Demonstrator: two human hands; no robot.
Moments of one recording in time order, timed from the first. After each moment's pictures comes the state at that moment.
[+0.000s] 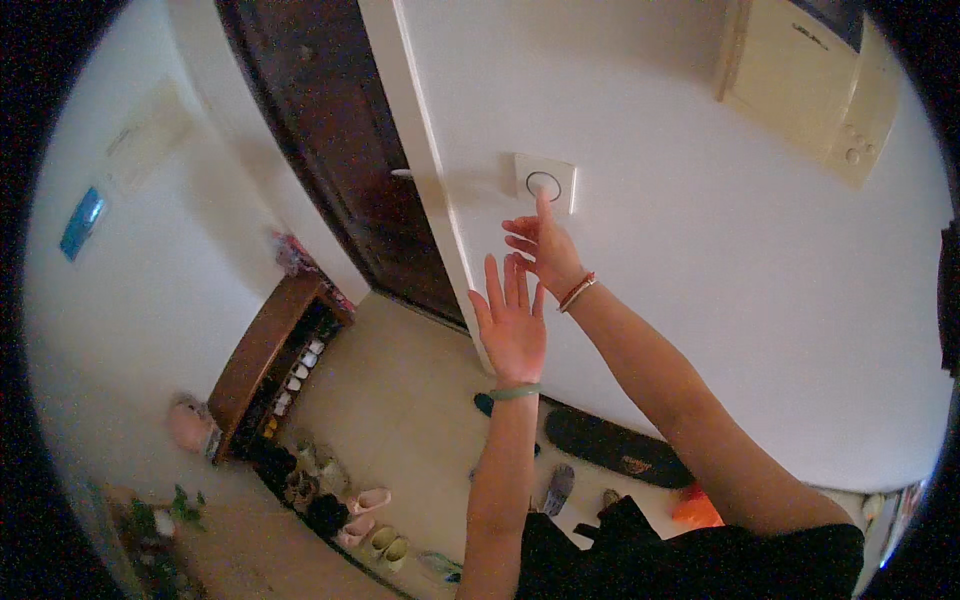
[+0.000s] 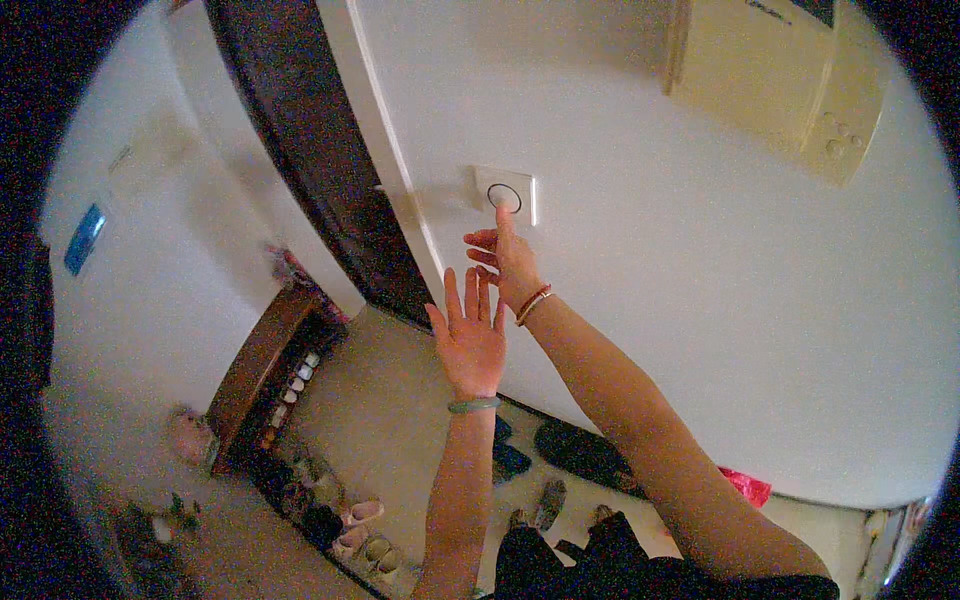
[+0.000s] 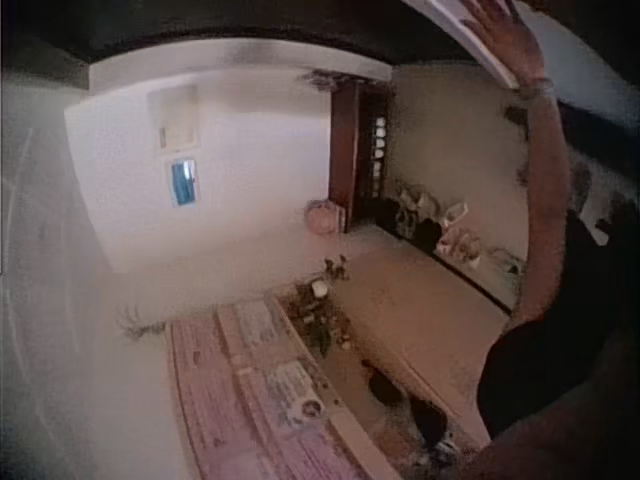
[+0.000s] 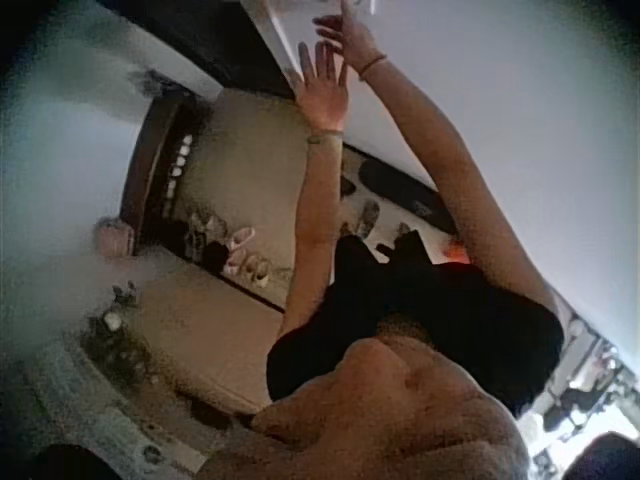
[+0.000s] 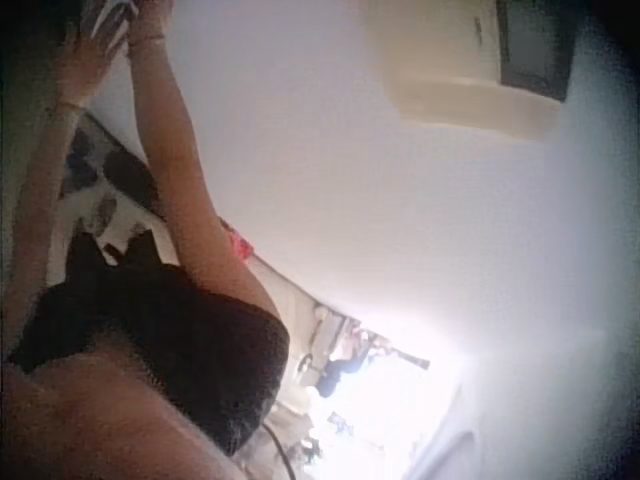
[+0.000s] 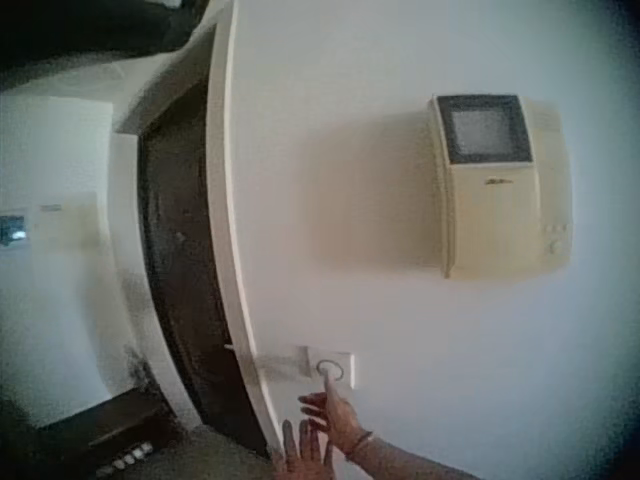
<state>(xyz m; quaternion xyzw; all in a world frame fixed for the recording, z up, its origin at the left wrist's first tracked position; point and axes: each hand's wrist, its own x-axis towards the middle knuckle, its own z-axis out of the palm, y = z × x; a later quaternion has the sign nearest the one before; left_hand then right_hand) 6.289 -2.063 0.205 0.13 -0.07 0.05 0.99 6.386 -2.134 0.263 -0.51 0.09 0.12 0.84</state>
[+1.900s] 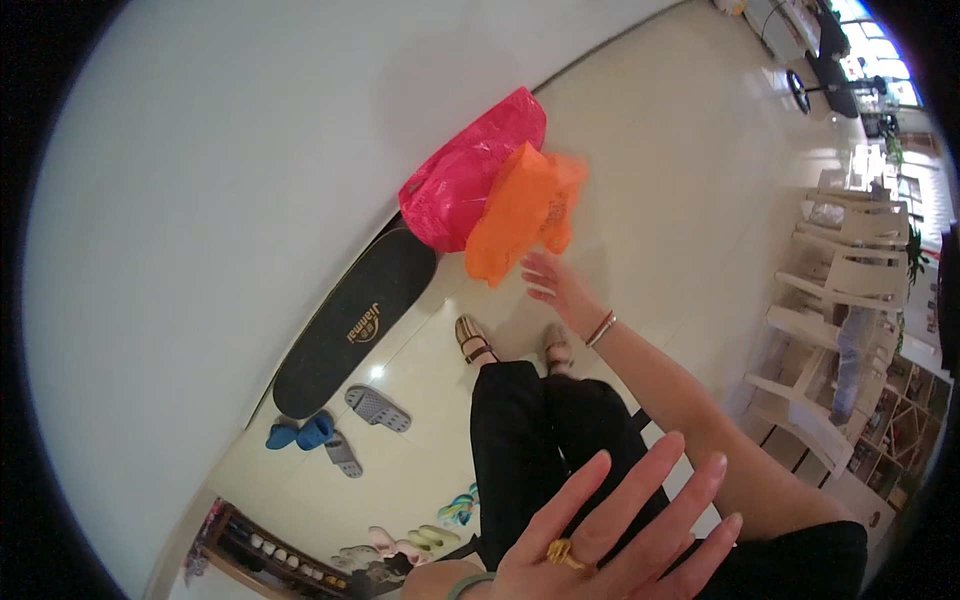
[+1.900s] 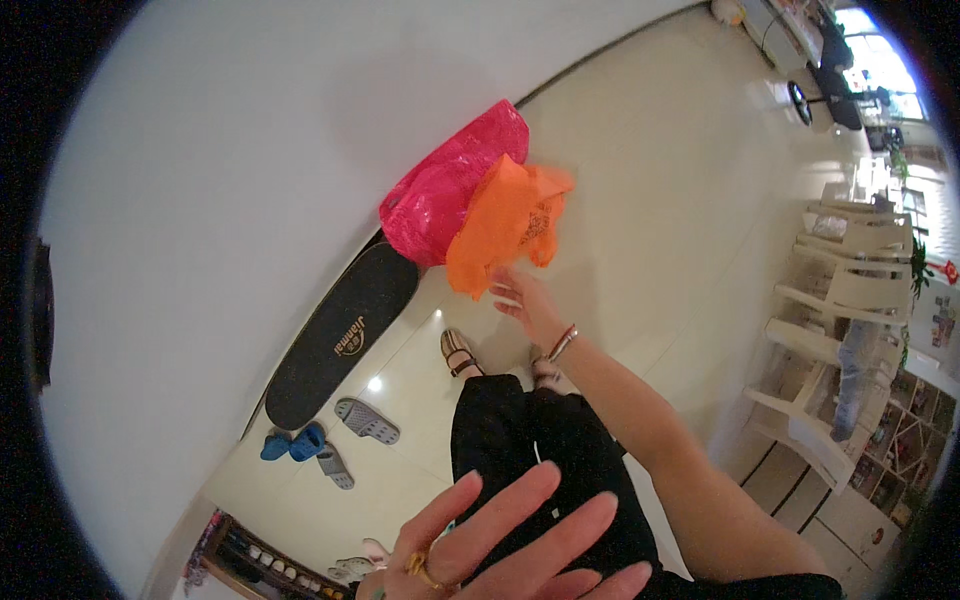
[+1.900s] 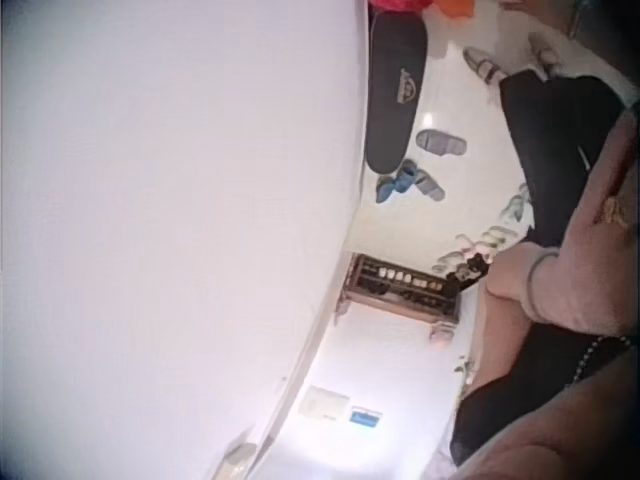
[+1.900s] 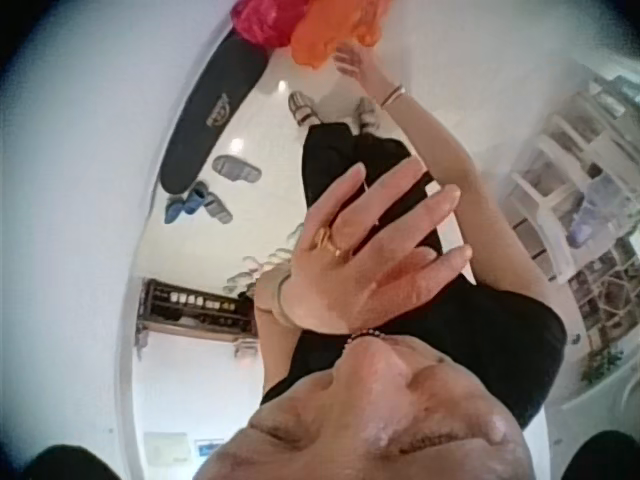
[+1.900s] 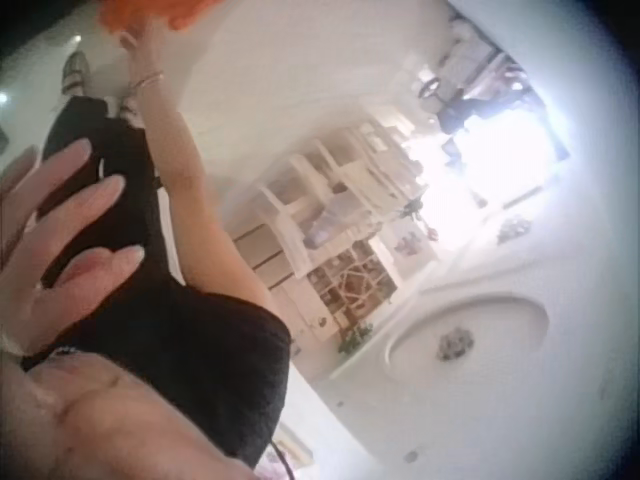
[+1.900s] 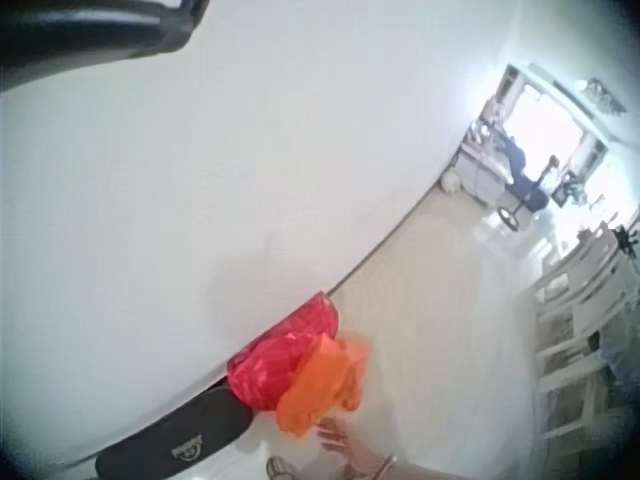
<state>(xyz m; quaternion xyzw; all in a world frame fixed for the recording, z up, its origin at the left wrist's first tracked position) 5.877 -2.665 0.036 0.58 -0.59 -0.29 0.48 5.734 -2.791 -0.301 -0.20 0.57 -0.16 0.78</state>
